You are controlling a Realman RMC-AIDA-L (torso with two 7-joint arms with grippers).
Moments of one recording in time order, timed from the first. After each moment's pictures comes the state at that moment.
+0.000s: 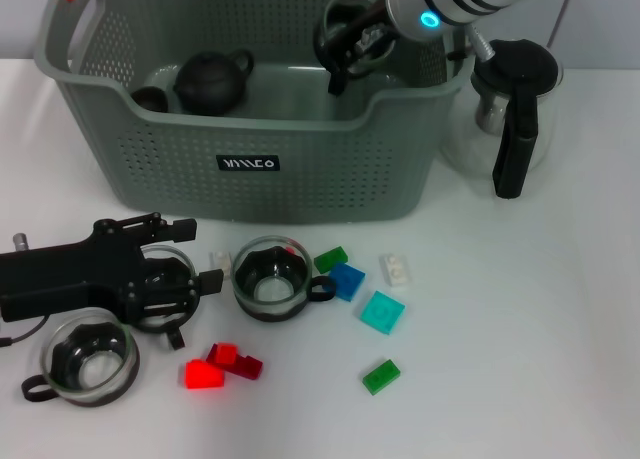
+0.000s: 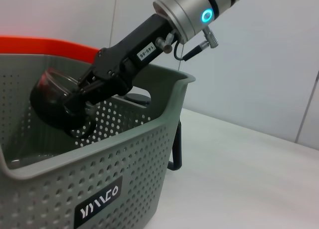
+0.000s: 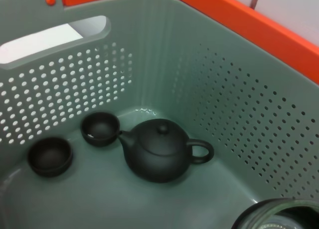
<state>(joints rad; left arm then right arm) -0.40 -2.10 -2.65 -0.76 -1.03 1.72 -1.25 1.31 2.10 -1.16 -0.40 -2.54 -0.74 2.39</state>
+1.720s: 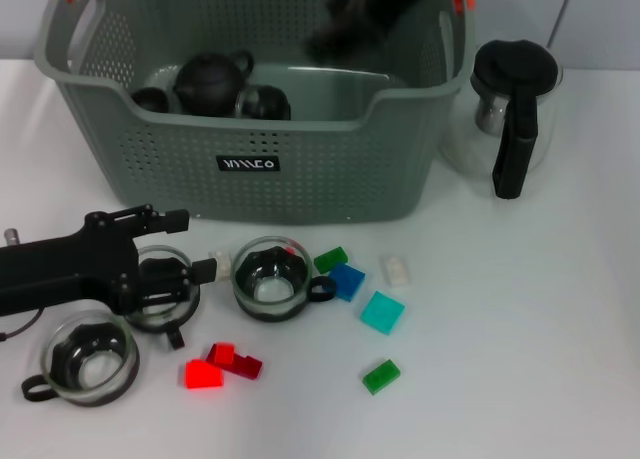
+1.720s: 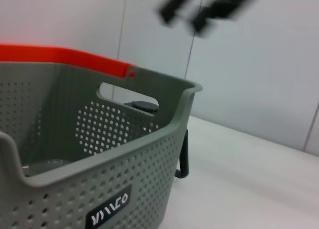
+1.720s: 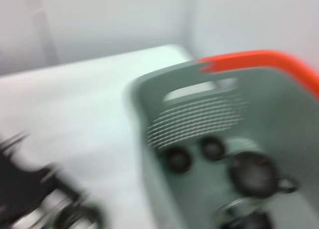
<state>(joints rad) -0.40 -2.10 -2.68 -0.77 -1.03 1.73 -1.26 1.11 2.07 -1.14 -1.31 -2.45 -1.64 2.41</state>
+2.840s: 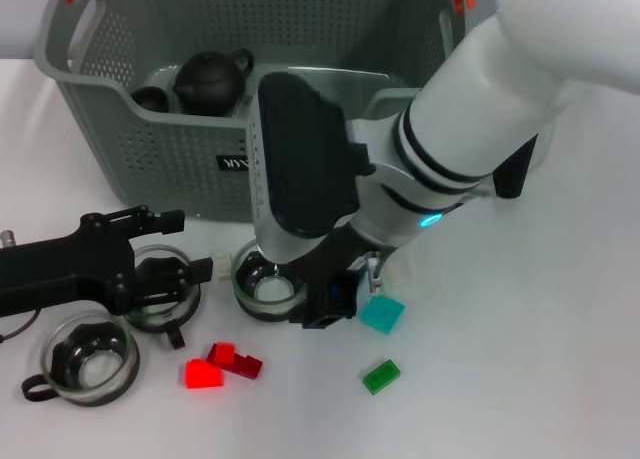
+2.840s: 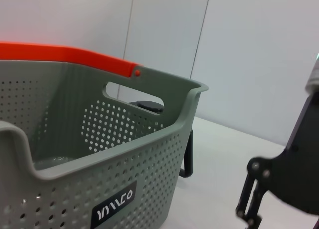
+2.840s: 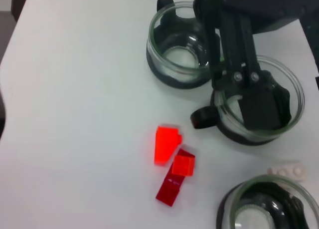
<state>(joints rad) -0.39 -2.10 -2.69 -0.76 -1.03 1.72 -1.26 0.99 2.11 -1.85 -1.12 -2.33 -1.33 2.19</state>
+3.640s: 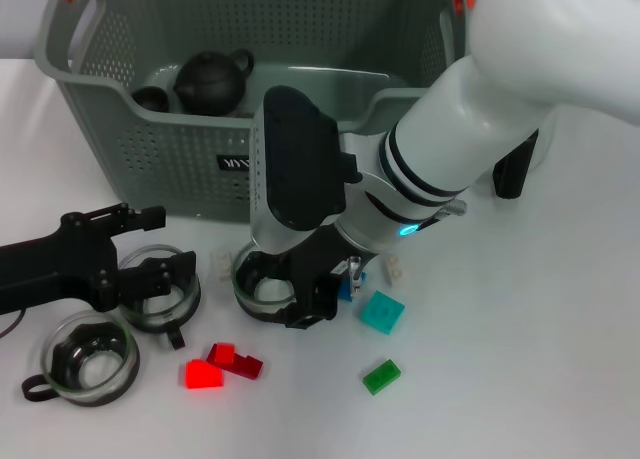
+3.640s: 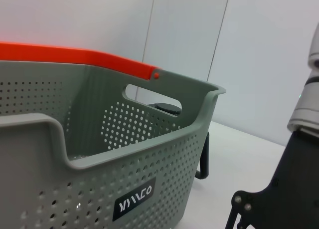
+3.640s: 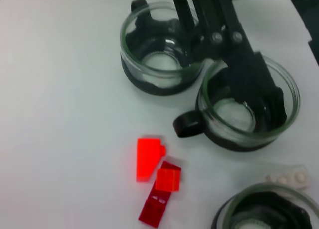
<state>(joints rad) -0.38 -2.09 -2.74 -0.76 -1.03 1.72 -1.26 1.07 2.12 -1.89 -0.80 -2.15 -1.11 2.06</state>
